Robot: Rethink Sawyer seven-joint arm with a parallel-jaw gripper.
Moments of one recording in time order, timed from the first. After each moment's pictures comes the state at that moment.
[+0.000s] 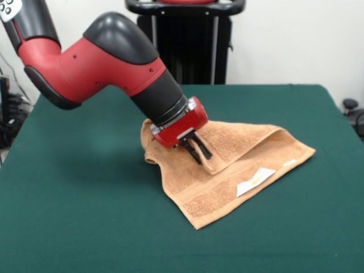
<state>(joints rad) -1.14 -0.06 1.02 1.72 -0.85 0.66 1.68</state>
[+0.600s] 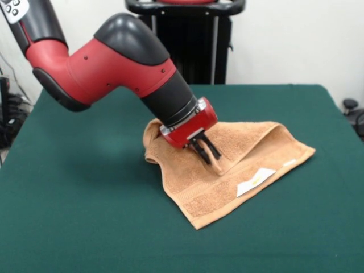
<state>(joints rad) -1.11 -0.06 1.02 1.72 -0.85 0.66 1.68</state>
